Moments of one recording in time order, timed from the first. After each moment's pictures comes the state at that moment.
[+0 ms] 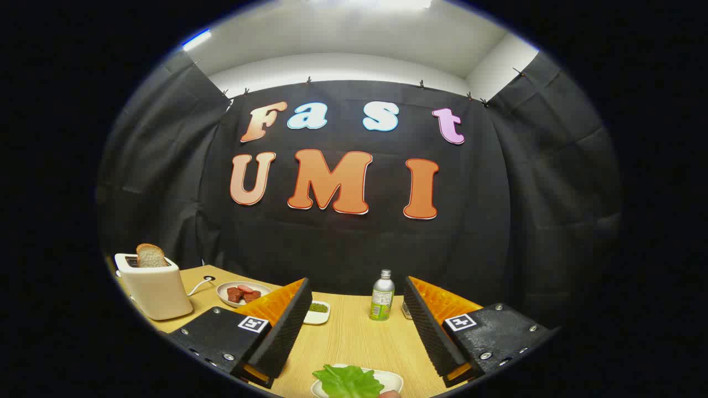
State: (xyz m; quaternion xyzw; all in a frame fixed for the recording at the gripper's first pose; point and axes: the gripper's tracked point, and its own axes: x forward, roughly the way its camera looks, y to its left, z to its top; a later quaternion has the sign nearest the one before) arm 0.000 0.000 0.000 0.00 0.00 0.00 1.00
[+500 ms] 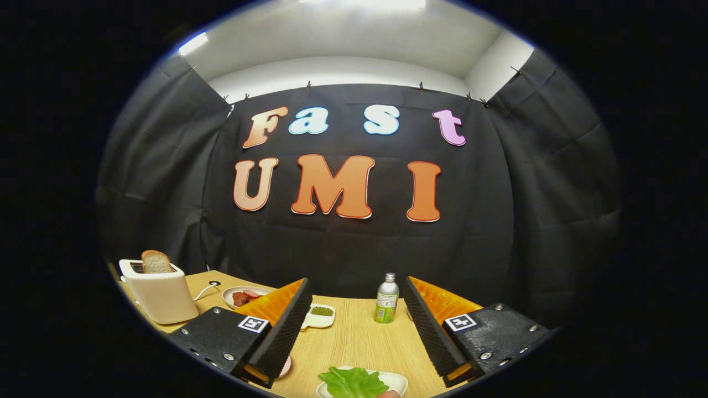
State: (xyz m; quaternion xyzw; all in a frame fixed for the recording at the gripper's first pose) arm 0.000 -0.001 0.001 0.02 0.00 0.01 1.00
